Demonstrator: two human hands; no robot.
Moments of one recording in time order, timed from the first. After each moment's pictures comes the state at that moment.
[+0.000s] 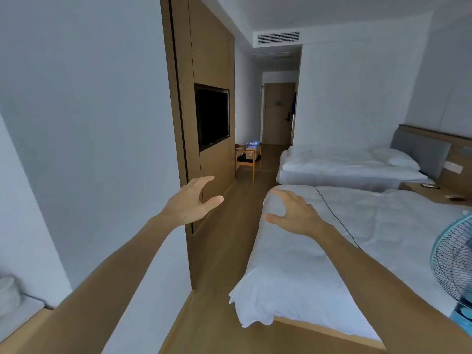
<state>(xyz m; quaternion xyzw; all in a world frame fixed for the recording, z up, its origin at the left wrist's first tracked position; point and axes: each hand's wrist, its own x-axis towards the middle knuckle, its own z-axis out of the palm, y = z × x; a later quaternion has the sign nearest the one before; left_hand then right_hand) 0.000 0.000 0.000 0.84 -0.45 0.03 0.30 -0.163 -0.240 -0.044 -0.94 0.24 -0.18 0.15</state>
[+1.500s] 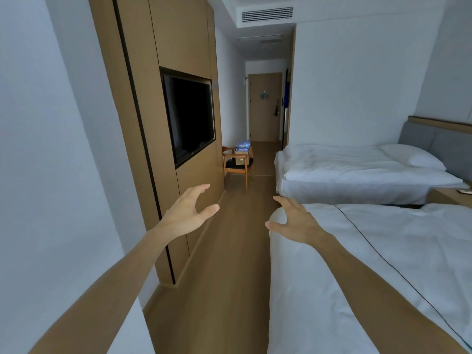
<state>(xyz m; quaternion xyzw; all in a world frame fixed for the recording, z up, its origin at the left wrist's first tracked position) 0.550 -0.399 -0.040 0.81 -0.47 -0.01 0.34 0.351 -0.625 -0.082 -0.92 0.29 -0.19 0.18</state>
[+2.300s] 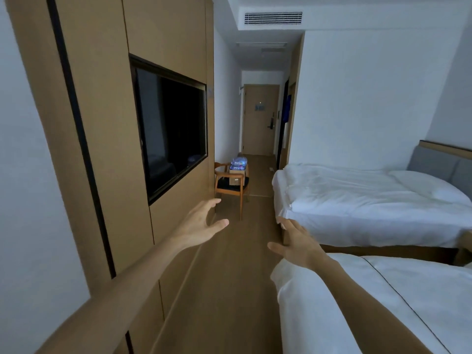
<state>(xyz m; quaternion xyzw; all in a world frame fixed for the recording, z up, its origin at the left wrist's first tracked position) 0.936 -0.744 -0.060 0.79 -0.51 -0.05 0.35 0.718 -0.939 -0.101 -0.92 0.32 -0.15 0.18</state>
